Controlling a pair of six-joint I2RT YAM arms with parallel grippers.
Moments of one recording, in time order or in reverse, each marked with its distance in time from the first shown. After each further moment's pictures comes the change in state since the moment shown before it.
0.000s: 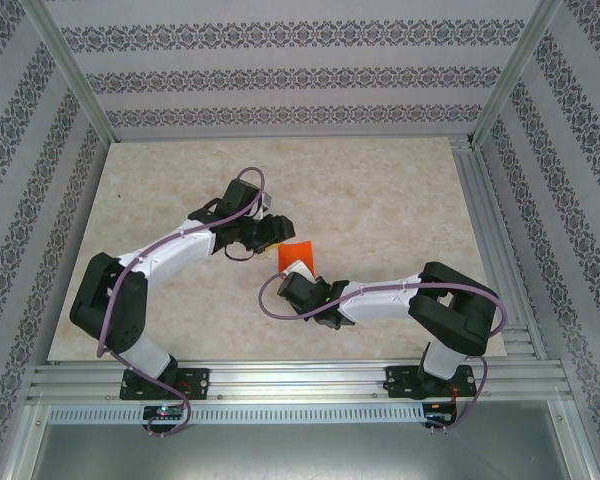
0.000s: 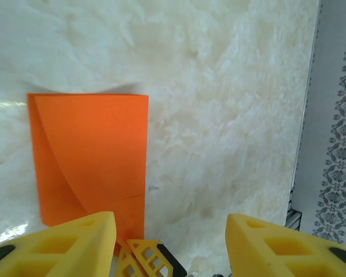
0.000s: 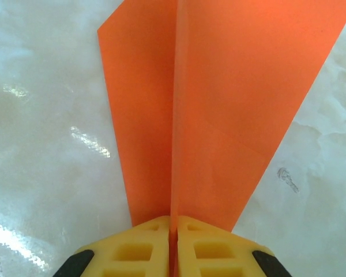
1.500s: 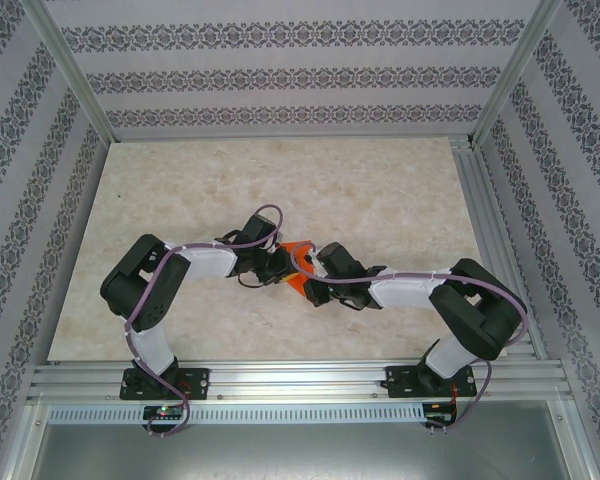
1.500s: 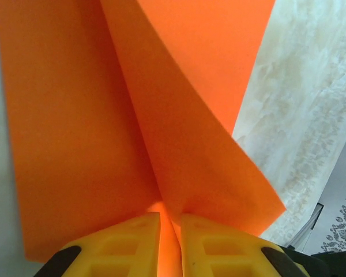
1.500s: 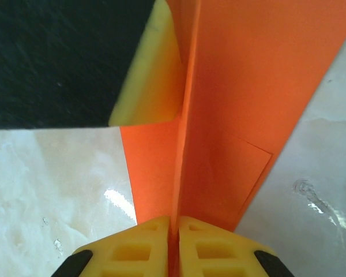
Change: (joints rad) left arm -0.104 0.216 -0.204 0.330 0.048 -0.164; right arm -0.308 -0.113 -0.155 0.236 -0.593 0.034
